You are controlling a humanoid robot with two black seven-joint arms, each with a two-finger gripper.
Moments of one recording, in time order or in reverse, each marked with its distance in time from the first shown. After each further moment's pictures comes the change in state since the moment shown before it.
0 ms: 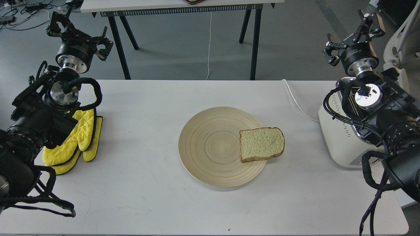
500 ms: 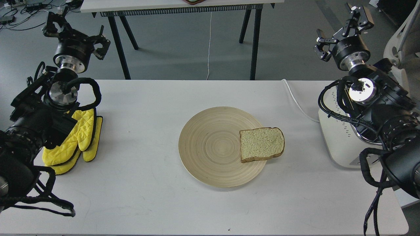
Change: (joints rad) left arm 0.000 0.014 -0.009 0.000 -0.001 0.000 -0.031; right arm 0.041 0.009 -0.157 -0.003 -0.002 0.000 -0.006
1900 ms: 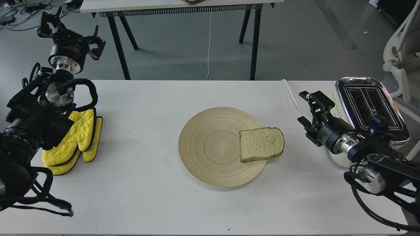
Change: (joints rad) left arm 0.012 0.004 -0.008 0.001 0.004 0.000 0.002; right arm -0.550 -0.611 -0.311 1.427 -0.382 -0.737 -0.047
